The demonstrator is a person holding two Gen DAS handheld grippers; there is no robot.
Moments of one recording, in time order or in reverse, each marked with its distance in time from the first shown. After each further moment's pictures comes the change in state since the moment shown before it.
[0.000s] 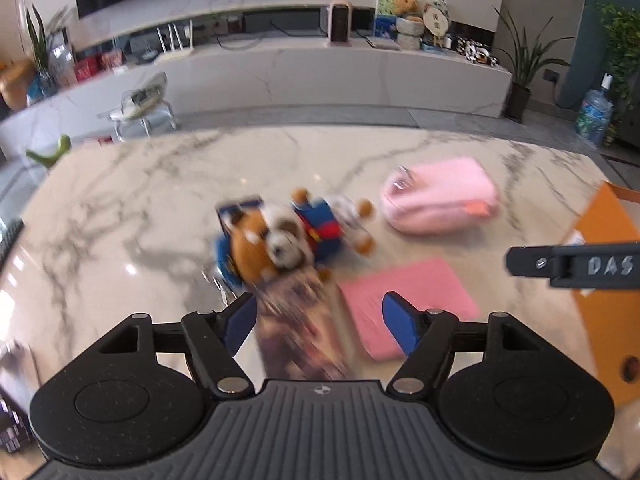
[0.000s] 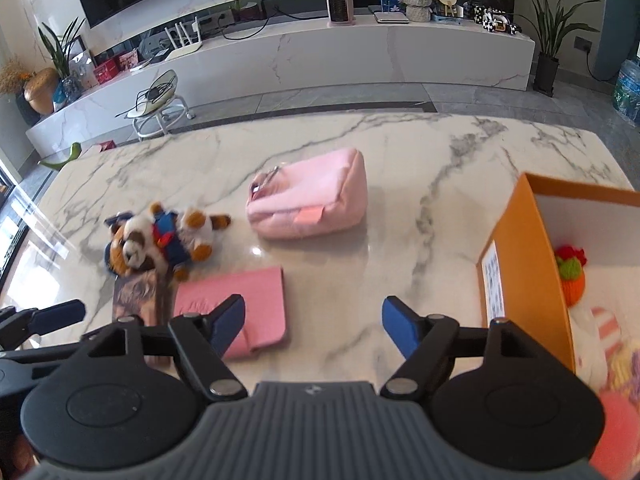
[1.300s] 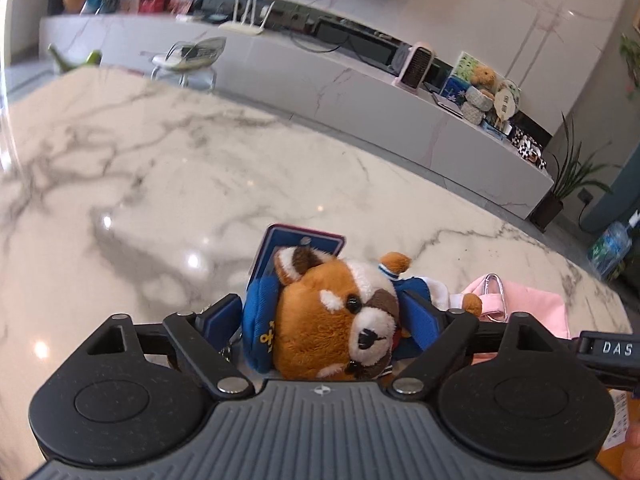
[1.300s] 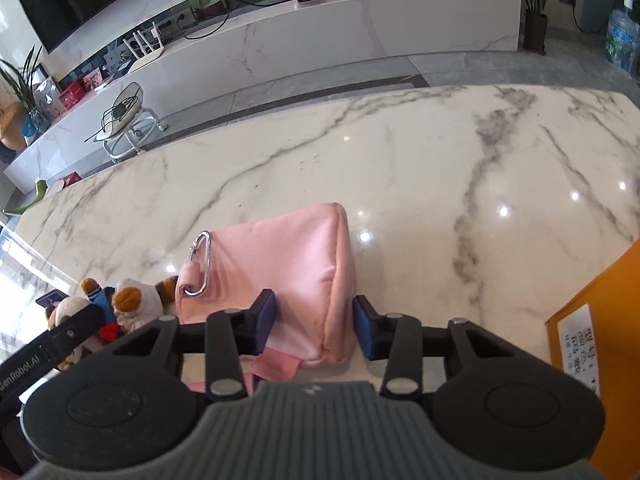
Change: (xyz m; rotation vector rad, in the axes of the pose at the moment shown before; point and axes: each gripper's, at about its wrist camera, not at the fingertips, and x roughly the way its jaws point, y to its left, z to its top) left arm 0.090 0.063 0.006 -0.407 -0.073 -0.070; right arm 0.104 -0.012 0.042 0.122 0.042 -0.001
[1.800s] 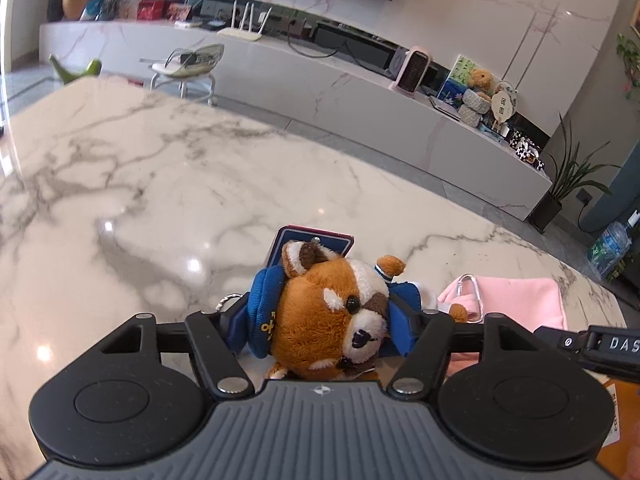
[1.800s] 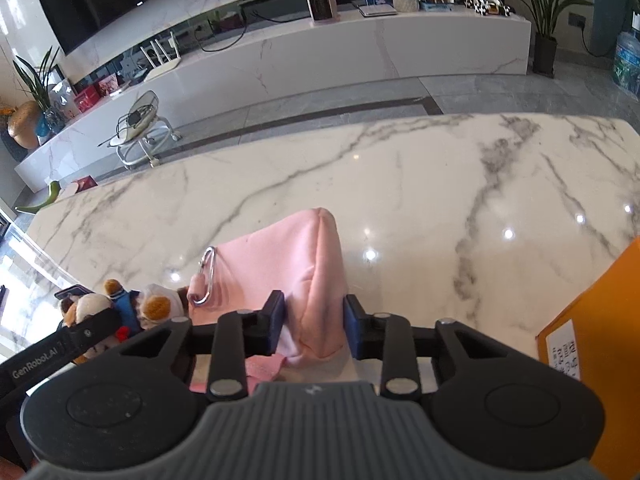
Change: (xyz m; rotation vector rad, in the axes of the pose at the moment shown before) left arm -0.016 -0.014 0.005 0.032 -0.028 0.008; right arm -0.021 0.006 0.003 -0.032 -0.057 0.024
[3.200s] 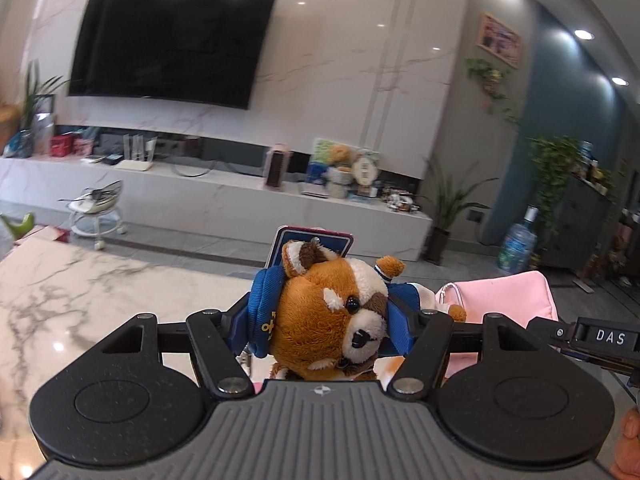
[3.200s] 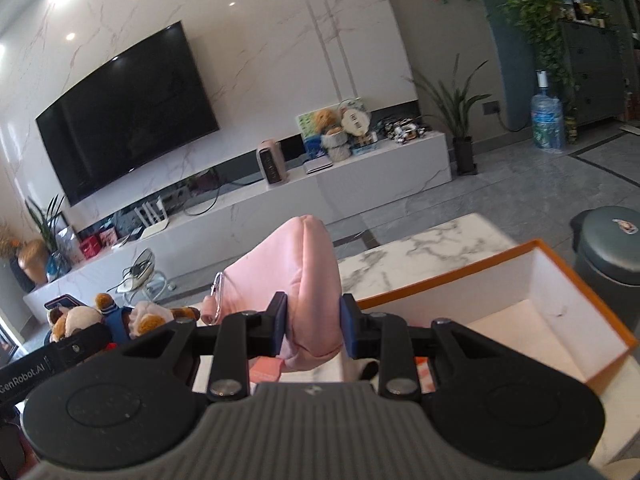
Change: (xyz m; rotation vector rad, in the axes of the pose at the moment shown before) left arm -0.226 -0.158 -0.033 0.261 -0.270 -0.243; right arm -0.295 -0.101 -0.076 0.164 -0.451 -0.048
